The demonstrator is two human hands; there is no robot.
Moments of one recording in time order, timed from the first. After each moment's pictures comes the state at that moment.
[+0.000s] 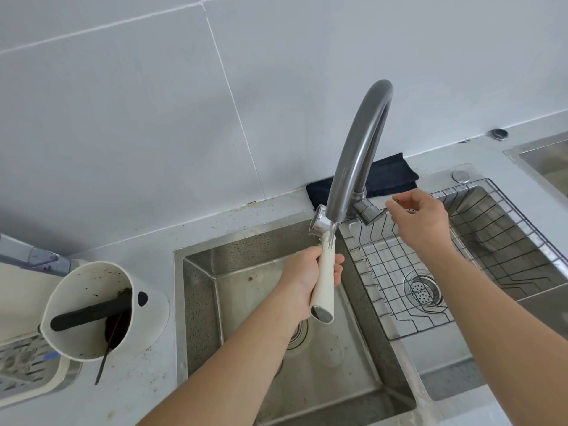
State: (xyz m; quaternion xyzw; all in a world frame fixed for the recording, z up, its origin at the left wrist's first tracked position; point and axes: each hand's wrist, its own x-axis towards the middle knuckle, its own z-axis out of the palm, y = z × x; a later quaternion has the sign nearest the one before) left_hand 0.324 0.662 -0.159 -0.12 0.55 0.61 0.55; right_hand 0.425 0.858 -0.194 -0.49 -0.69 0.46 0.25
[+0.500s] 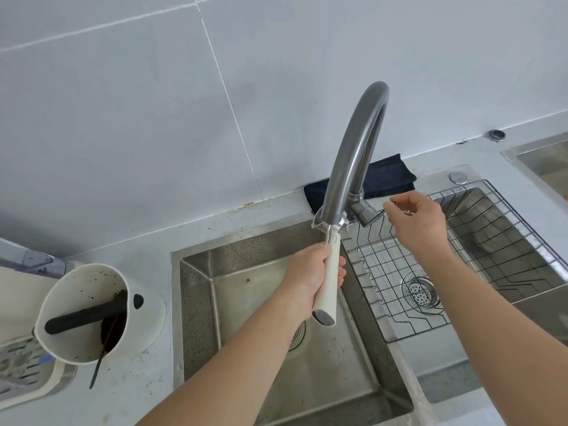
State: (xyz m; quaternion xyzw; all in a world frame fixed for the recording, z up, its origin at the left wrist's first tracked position) left_hand 0.328 0.669 -0.162 -0.05 0.61 0.59 0.53; right_hand 0.424 0.859 -0.196 -0.50 -0.69 0.47 0.25
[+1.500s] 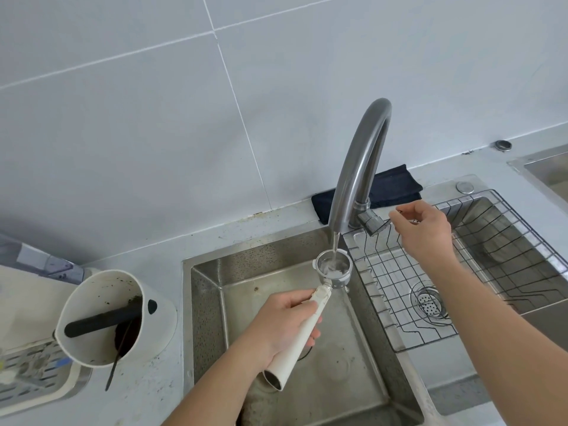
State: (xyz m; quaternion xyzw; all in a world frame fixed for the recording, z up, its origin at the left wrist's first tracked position) left_hand 0.324 0.586 -0.161 0.10 0.69 0.47 0.54; right_hand 0.424 0.856 -0.190 -0.50 -0.69 0.45 0.24
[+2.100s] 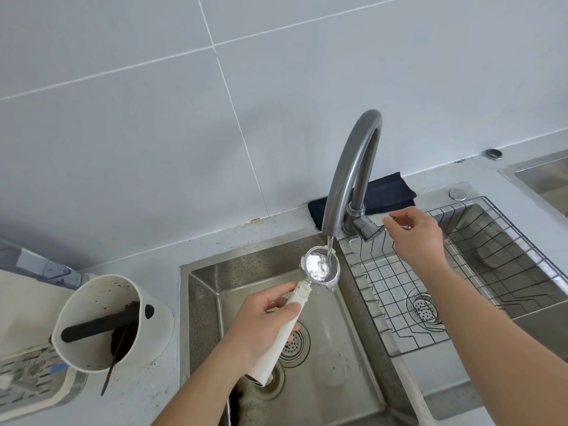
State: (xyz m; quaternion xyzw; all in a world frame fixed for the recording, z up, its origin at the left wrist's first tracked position) left_hand 0.316 0.569 -0.147 0.13 0.73 0.50 0.45; right_hand 0.424 0.856 -0.192 -0.50 -0.70 0.45 0.24
